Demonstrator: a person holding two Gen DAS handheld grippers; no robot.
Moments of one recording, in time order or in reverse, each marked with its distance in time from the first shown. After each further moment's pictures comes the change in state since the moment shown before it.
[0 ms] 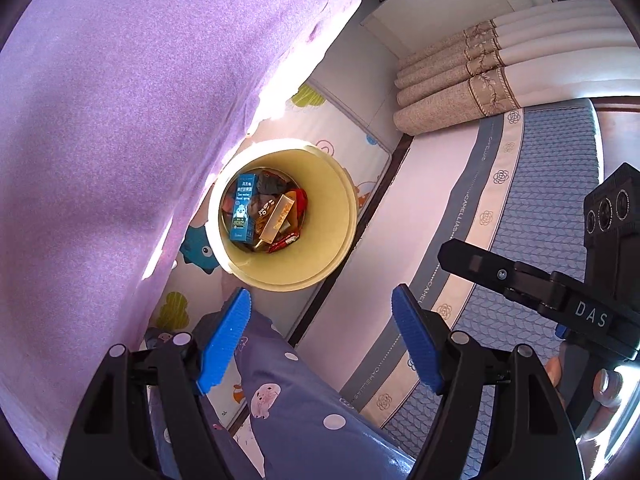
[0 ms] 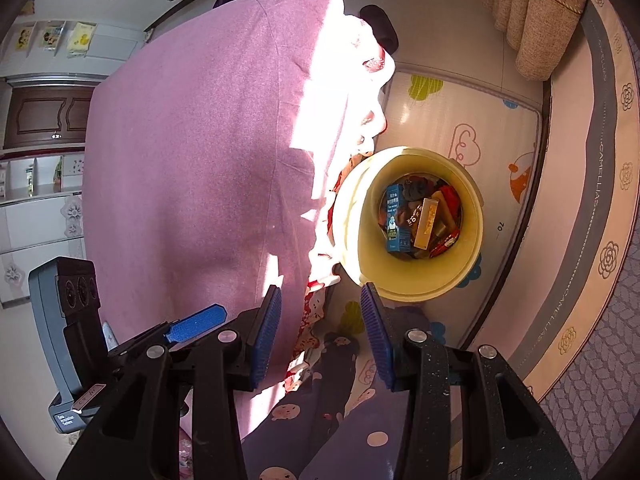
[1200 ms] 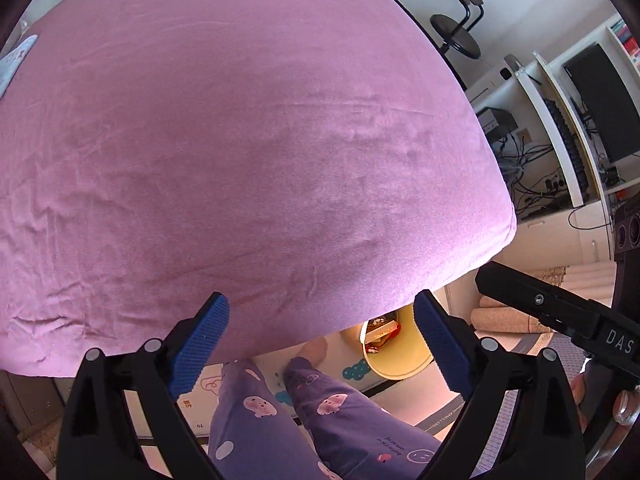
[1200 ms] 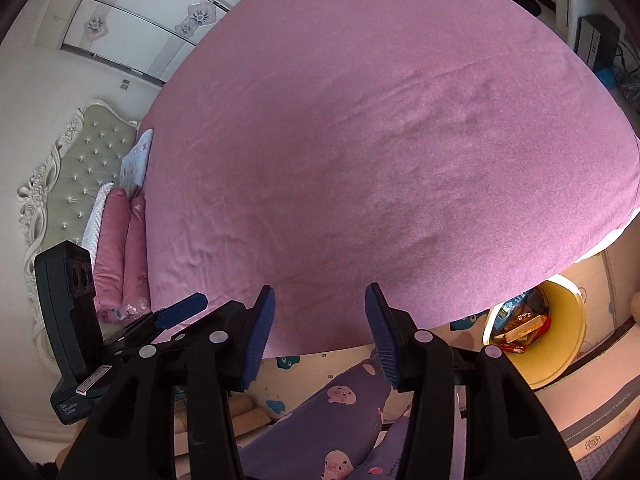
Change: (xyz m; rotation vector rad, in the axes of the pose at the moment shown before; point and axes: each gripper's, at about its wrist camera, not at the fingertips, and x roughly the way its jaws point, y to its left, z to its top) left arm -0.248 0.210 -0.190 -0.659 -0.539 0.187; right arm 0.049 0.363 -0.119 -0.799 0.189 0.080
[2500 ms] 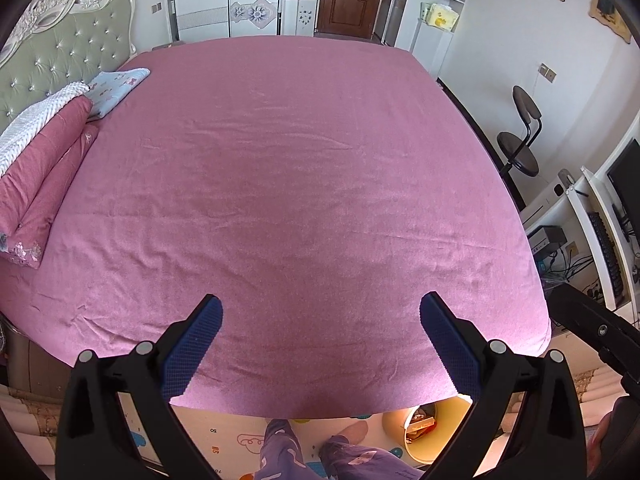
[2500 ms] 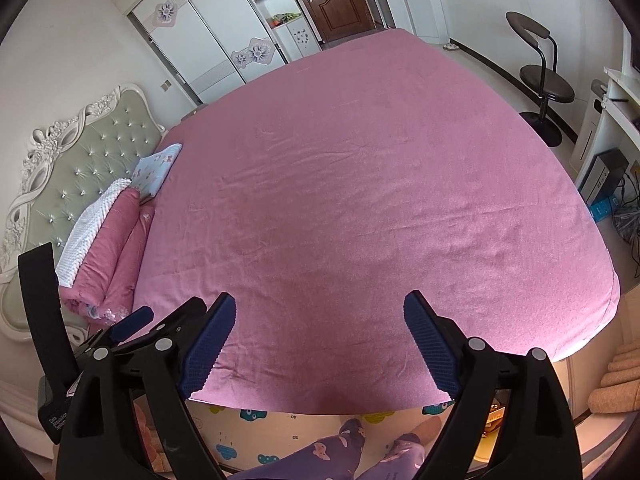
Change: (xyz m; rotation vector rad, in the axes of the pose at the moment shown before) left arm -0.144 0.069 0.002 -0.175 -0.380 0.221; right arm -0.052 0.145 -0.003 -0.287 -0.278 -0.105
